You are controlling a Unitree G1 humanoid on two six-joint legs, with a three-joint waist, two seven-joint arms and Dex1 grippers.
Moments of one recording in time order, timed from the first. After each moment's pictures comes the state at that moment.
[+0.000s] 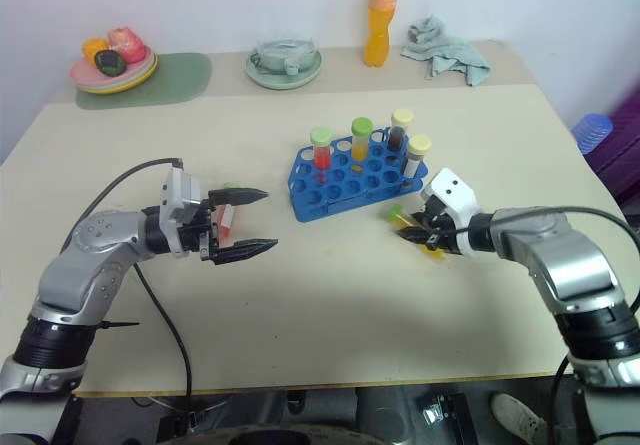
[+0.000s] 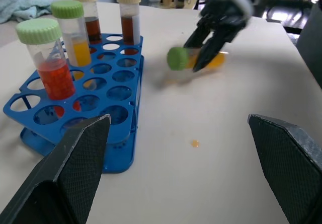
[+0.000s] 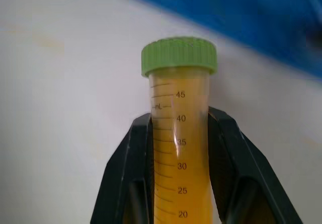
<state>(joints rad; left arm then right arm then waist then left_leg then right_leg) -0.30 0.63 -0.01 -0.21 -0.51 0.33 -1.08 -0.30 -0.81 -0.02 -0.24 0.47 0.67 0.94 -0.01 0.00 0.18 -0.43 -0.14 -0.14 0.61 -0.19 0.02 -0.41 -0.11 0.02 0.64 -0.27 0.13</state>
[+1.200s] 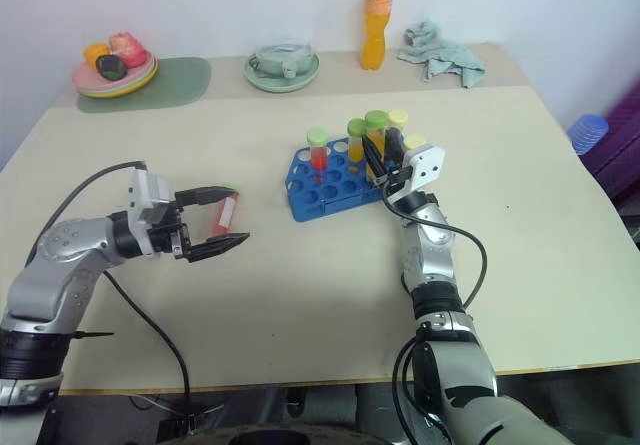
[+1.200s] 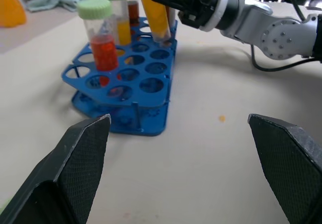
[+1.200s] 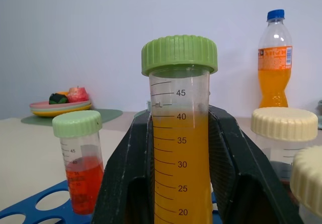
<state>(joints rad) -0.21 0.69 0.10 -0.16 -0.51 0.28 -1.08 -0.60 -0.12 -0.16 0.66 0.30 -0.53 0.63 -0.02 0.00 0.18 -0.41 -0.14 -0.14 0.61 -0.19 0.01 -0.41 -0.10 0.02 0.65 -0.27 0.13</state>
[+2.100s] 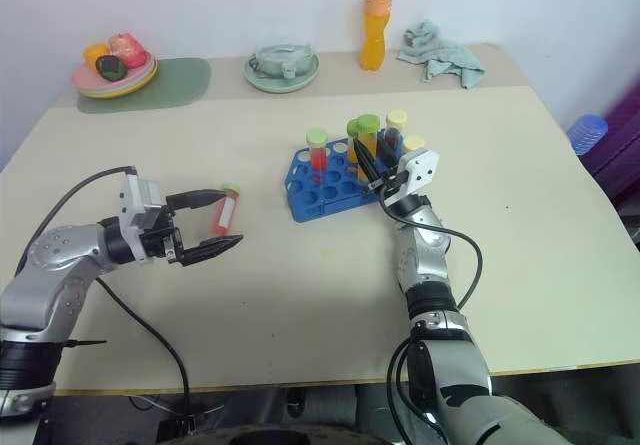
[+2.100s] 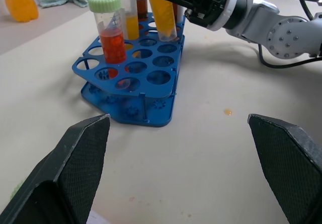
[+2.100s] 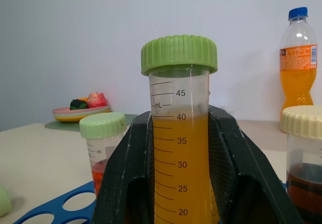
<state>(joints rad) -0.17 0.70 0.12 -0.18 -0.51 0.27 -1.07 -0.58 -0.10 -0.16 0.66 0.34 -0.52 0.71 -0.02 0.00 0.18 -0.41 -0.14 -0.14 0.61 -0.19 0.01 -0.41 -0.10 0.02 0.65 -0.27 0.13</state>
